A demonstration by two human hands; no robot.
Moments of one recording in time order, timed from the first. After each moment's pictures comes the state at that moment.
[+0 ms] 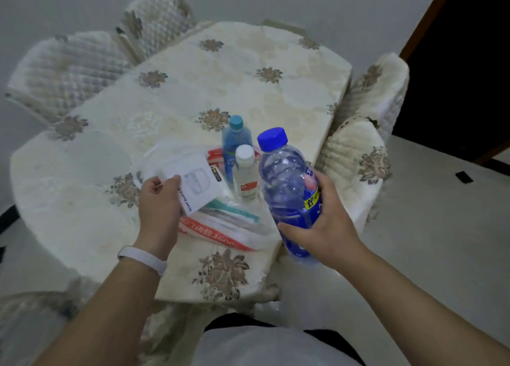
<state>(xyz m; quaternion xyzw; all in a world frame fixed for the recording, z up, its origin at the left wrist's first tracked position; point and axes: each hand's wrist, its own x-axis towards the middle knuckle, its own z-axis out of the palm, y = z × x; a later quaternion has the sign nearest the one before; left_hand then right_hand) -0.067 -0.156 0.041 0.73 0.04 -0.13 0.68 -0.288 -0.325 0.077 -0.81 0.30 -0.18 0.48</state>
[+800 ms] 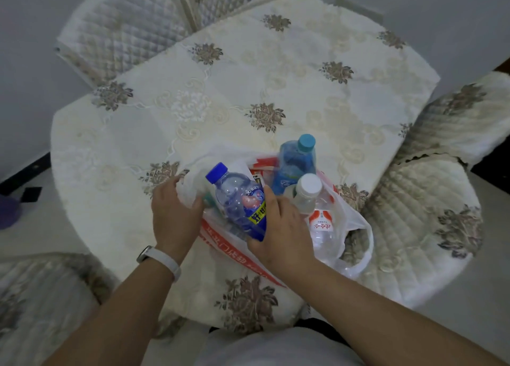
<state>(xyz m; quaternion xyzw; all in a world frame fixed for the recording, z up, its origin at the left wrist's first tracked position) 0.011 -0.121 -0.031 0.92 0.00 -0.02 0.39 -0.124 -0.280 0.010 -0.96 0.18 0.00 0.21</state>
